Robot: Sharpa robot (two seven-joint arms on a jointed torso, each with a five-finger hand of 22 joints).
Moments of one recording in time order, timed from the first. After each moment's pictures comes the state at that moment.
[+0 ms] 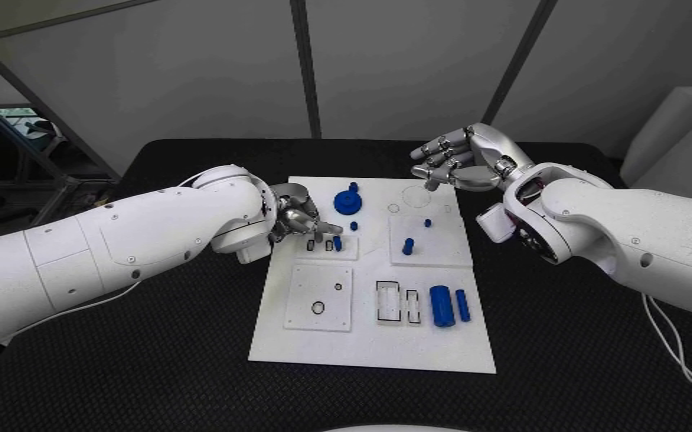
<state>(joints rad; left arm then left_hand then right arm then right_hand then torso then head) 1.23 -0.74 -0.01 1.43 -0.98 0.06 -0.50 1.14 0.01 -0.09 0.29 0.05 0.96 0.05 0.59 0.51 1.28 -0.01 1.13 1.01 1.47 -0.07 1.49 1.31 0.07 1.39 0.04 1.36 1.22 1.25 -0.85 -0.01 1.55 -0.70 -0.40 0.17 1.46 -0.15 0.15 0.24 0.33 0.97 0.17 0.14 0.07 1.13 0.10 0.29 0.20 1.35 0.03 0.27 0.41 0.18 1.02 0.14 0.52 0.32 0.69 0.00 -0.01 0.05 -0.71</state>
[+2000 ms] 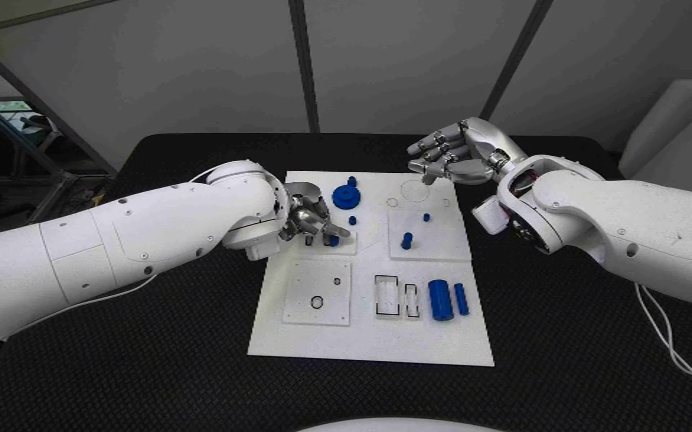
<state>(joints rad) 1.23 -0.70 -0.02 1.44 -0.99 0.10 -0.51 1.30 0.07 -0.05 0.23 0.05 0.93 0.04 0.62 0.58 1.27 -0.02 1.12 1.00 1.47 -0.07 1.49 1.31 0.07 1.39 0.04 1.37 1.24 1.25 -0.82 -0.01 1.51 -0.73 -0.39 0.14 1.46 -0.15 0.14 0.24 0.34 0.97 0.17 0.14 0.07 1.13 0.10 0.28 0.17 1.36 0.04 0.23 0.40 0.18 1.02 0.14 0.49 0.31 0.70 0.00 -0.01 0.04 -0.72</state>
